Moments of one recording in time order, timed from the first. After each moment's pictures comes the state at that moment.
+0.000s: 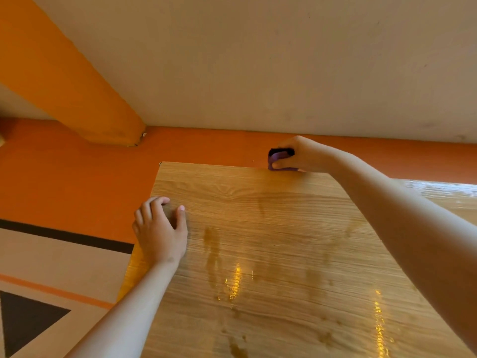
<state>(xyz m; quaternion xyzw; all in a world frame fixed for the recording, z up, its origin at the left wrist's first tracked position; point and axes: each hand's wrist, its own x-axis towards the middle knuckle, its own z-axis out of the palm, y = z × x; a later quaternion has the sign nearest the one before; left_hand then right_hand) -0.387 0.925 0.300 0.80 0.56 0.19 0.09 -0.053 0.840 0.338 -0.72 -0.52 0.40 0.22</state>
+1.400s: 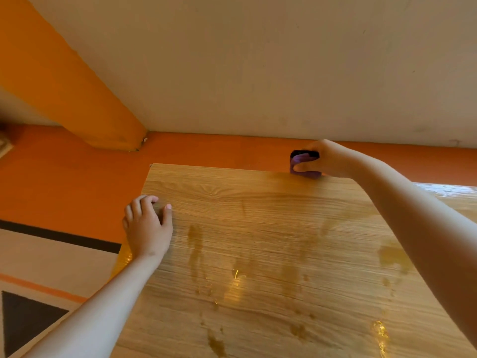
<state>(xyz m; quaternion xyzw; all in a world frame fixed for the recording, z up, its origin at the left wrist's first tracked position) -0.382 0.922 0.312 0.81 0.56 0.14 0.07 -0.009 0.773 0.342 -0.77 -0.46 0.38 0.21</state>
